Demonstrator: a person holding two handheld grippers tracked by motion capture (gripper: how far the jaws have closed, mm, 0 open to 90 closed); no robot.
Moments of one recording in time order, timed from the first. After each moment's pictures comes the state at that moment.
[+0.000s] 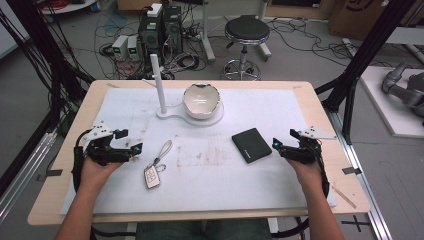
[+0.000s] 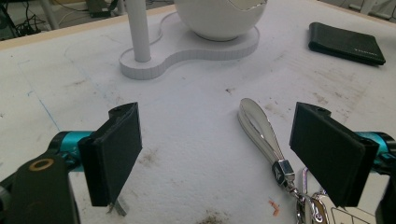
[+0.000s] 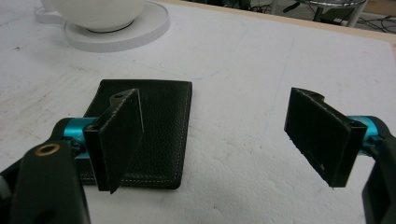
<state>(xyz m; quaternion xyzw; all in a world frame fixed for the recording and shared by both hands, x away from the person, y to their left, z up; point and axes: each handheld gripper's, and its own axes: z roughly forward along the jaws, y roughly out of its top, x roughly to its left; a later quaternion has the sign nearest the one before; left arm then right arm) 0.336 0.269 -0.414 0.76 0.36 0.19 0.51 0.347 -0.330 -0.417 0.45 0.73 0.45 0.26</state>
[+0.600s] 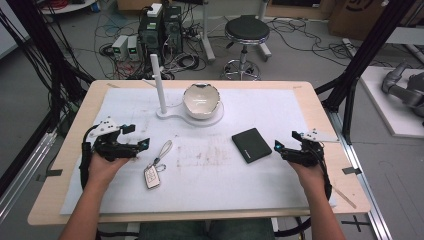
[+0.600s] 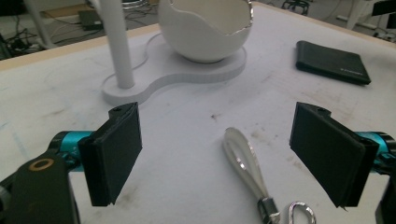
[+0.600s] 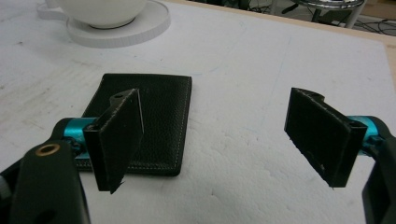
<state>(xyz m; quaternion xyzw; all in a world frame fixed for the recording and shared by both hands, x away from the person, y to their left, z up) 0.346 0.245 -0.404 0.75 0.35 0.19 0.53 0.338 -0.334 -0.417 0.44 0.73 0.45 0.26</state>
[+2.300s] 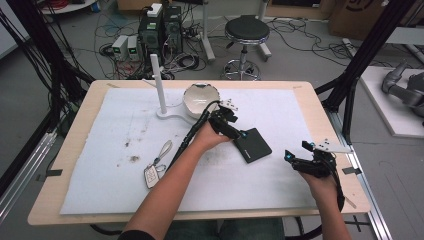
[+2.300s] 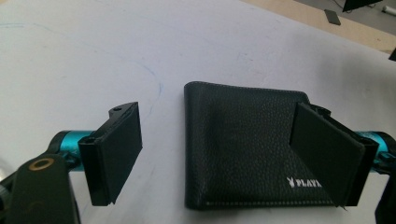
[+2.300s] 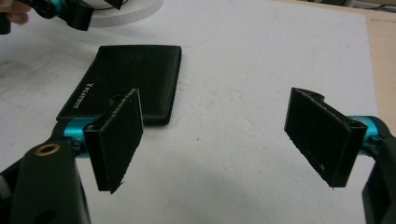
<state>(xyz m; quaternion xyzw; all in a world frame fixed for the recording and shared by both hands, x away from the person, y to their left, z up) 0.466 -0.044 -0.416 0.85 0.21 0.02 0.47 0.310 -0.362 -0.424 0.46 0.73 0.44 0.25</state>
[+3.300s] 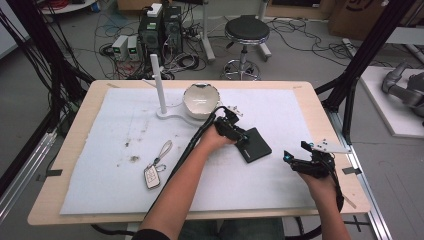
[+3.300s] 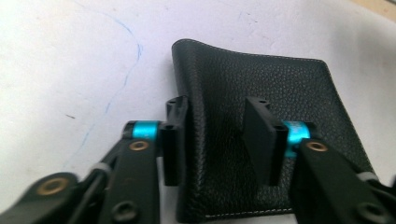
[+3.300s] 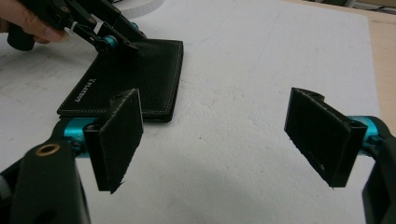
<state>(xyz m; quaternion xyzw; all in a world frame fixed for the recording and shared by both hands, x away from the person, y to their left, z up) 0.477 -0.059 -0.446 0.88 0.21 -0.03 0.43 0.309 -0.359 -0.424 0.45 0.74 0.43 0.26</state>
